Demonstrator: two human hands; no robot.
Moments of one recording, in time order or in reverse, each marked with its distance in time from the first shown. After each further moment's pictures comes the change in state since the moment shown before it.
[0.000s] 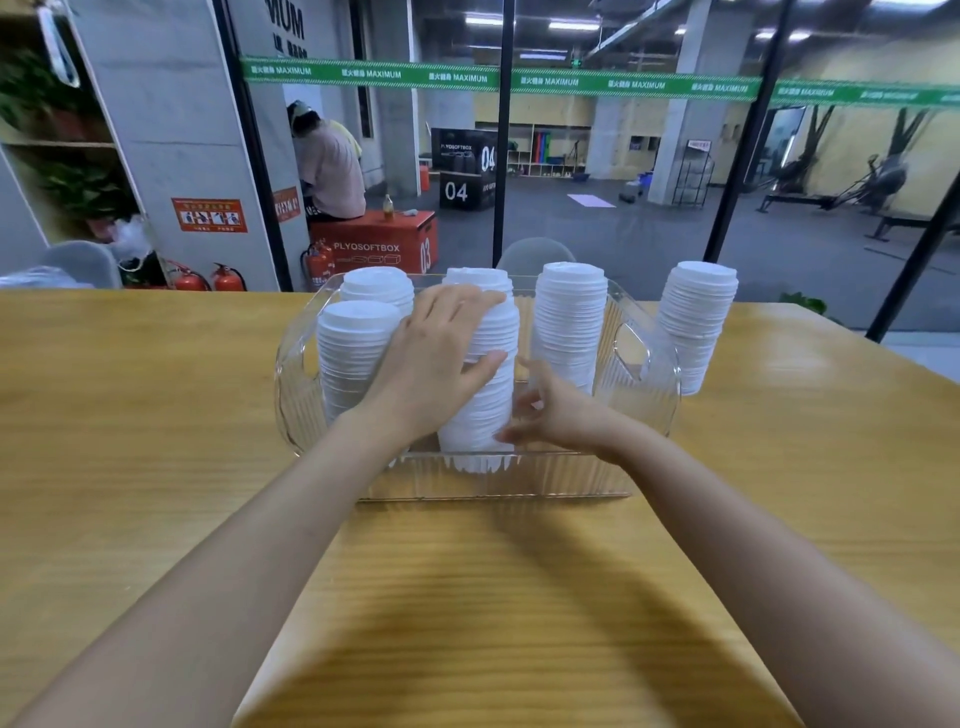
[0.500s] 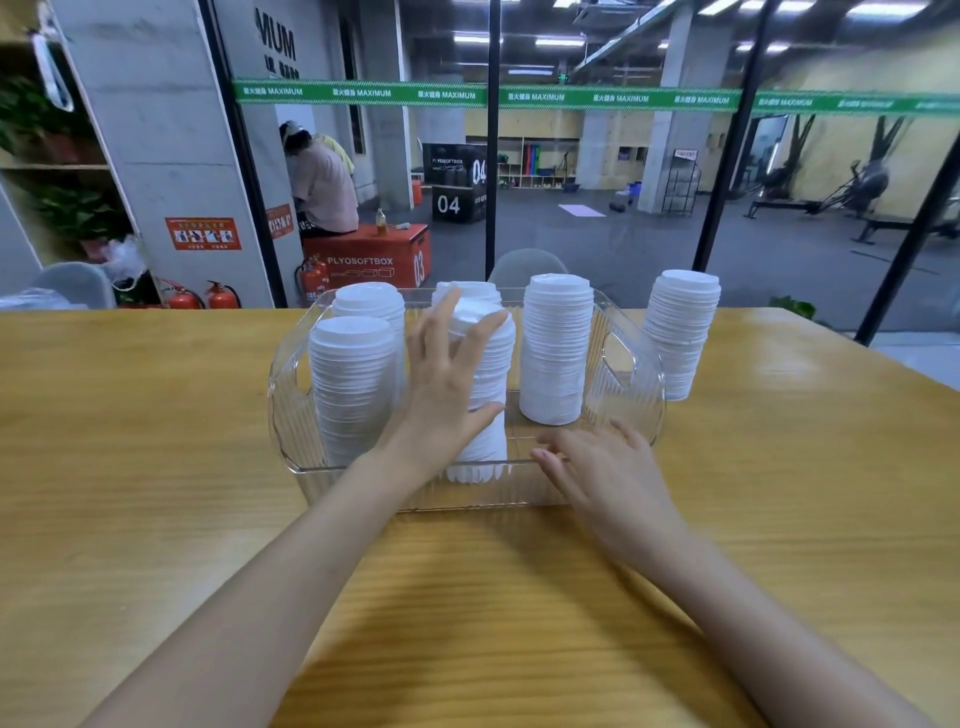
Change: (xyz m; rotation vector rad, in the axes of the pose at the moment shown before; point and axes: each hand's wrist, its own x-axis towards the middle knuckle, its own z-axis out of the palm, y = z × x) left_hand -0.016 0.012 0.024 -0.005 0.077 0.000; right_hand -0.071 0.033 0.020 -0.784 0.506 -0.199
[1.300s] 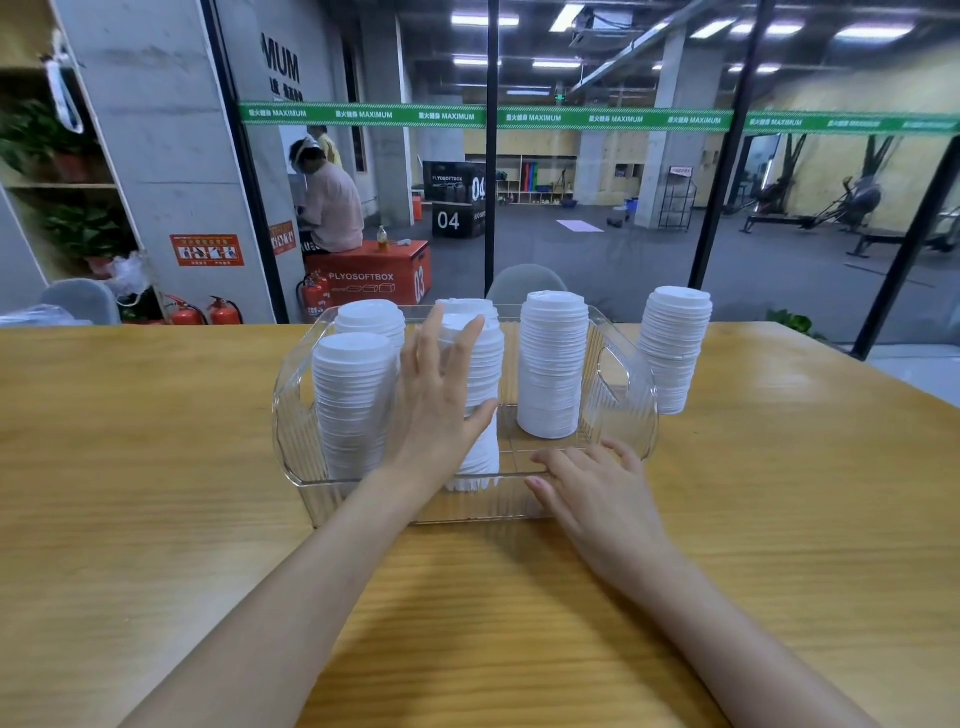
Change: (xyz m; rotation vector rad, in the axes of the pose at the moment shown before) left_hand 0.001 0.001 0.007 0.138 0.106 -0.094; right_hand -0.007 0.002 0.022 -0.105 0.279 -0.064
